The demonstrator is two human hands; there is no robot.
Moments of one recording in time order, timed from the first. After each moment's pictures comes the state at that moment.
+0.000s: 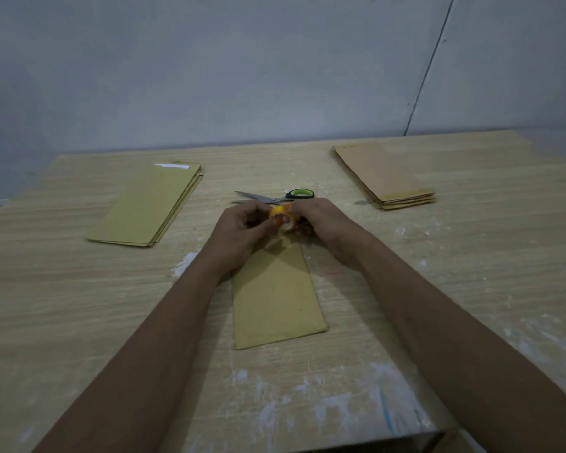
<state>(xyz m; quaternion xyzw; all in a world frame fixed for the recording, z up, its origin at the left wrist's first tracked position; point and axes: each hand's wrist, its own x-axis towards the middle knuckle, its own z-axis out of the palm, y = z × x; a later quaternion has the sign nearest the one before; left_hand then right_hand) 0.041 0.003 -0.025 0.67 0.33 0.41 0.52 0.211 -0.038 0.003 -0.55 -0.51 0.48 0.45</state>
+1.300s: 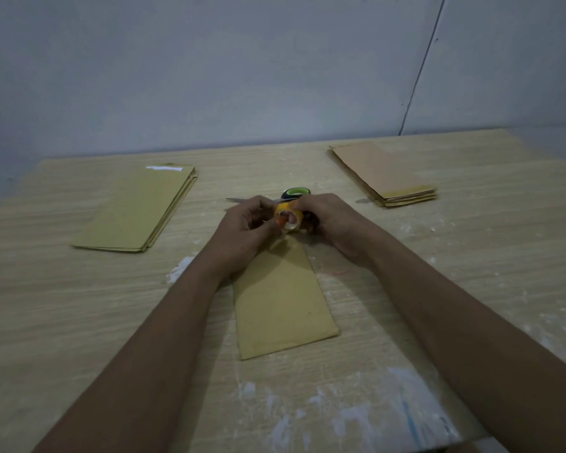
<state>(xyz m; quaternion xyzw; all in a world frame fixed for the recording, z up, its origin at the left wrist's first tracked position) 0.042 0.008 -0.027 0.71 0.28 0.39 0.52 0.214 -0.031 -0.003 -0.55 -0.47 0.50 0.48</state>
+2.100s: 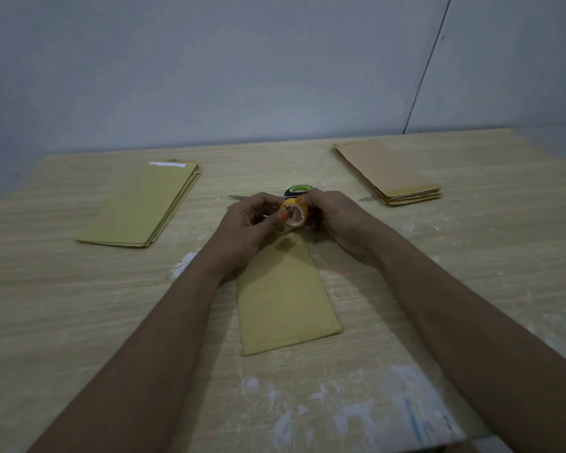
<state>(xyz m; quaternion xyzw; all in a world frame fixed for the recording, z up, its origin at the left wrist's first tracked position) 0.039 0.008 -0.025 0.71 0.29 0.40 0.51 0.219 -0.033 -0.003 -0.53 -0.49 0.51 0.48</state>
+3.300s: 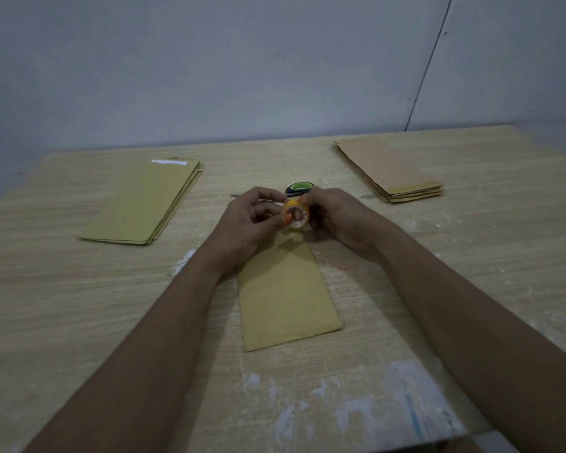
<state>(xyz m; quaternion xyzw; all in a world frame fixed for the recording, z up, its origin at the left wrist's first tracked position) 0.038 0.007 -0.023 0.69 0.30 0.40 0.52 0.220 -0.035 0.001 -0.53 -0.49 0.52 0.45</state>
